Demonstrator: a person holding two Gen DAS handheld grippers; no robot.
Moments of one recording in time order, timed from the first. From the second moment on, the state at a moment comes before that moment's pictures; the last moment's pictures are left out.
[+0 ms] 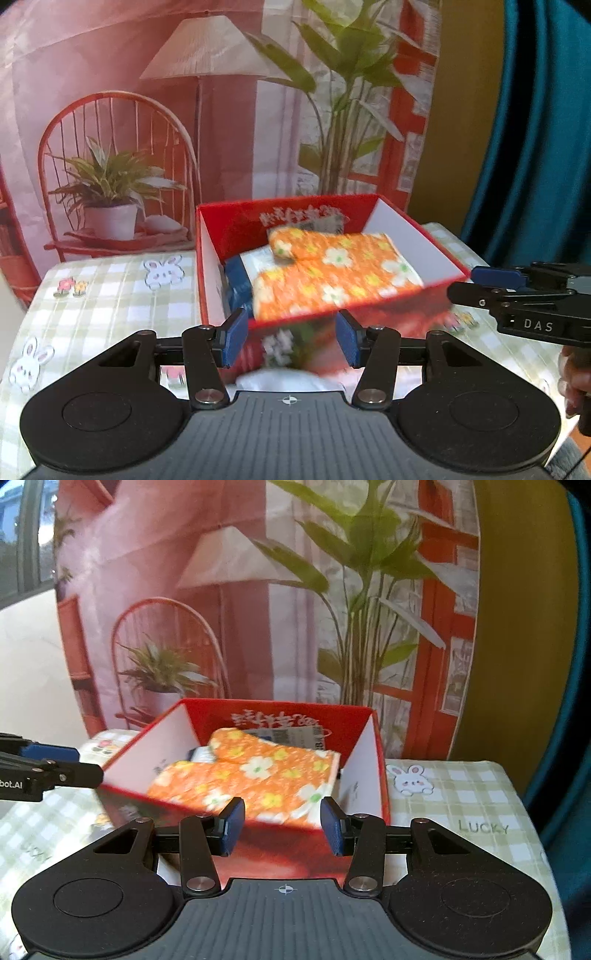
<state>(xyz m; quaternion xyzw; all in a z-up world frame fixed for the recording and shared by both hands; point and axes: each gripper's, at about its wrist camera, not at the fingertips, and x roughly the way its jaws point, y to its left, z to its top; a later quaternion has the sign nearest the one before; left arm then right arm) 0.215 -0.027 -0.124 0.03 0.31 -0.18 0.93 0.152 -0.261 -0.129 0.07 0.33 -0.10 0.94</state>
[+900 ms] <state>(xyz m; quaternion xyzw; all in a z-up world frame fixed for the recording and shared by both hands) 0.118 0.004 -0.208 -0.03 0.33 -0.13 0.93 0.022 -0.184 -0.199 0.13 0.34 -0.07 0.93</state>
